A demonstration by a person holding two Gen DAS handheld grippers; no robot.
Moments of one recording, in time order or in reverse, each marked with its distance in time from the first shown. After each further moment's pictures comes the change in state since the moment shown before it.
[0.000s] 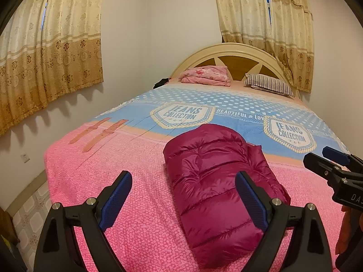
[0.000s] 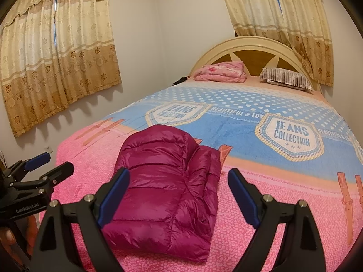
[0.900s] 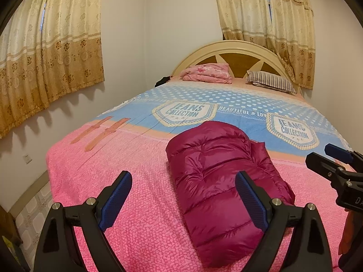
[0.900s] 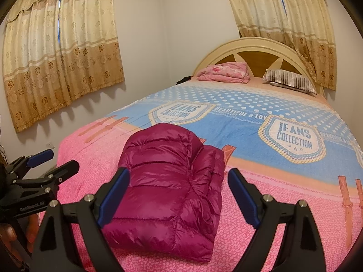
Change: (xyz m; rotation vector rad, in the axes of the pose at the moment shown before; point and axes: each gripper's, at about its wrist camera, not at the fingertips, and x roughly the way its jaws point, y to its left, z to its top) left arm 0.007 0.003 -0.003 0.015 0.017 0.016; right arm 0.000 0.009 0.000 -0.022 0.008 0.014
